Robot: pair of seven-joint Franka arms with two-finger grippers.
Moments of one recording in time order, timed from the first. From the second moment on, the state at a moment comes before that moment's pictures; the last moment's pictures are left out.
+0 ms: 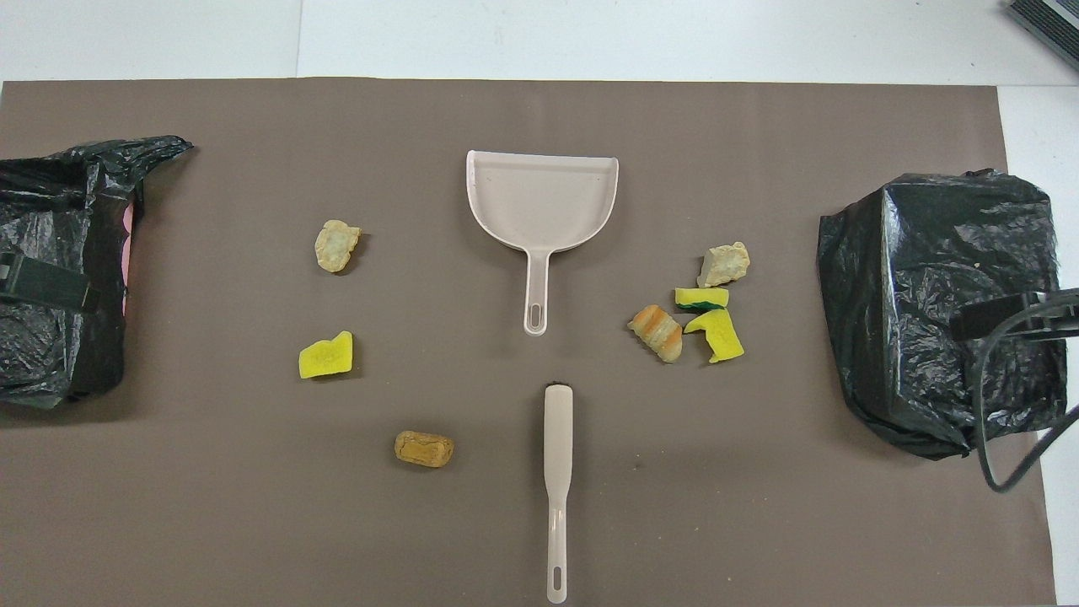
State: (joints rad) left arm -0.07 0.01 0.00 -1.42 -0.02 1.38 0.12; right arm 0.09 -0.11 -0.10 -1.62 -0.01 1.48 -0.03
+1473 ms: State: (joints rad) left arm -0.28 -0.05 -0.03 -1.61 -0.02 1.52 -0.08; right arm 0.09 -0.11 -0.10 -1.62 -0.01 1.48 -0.03
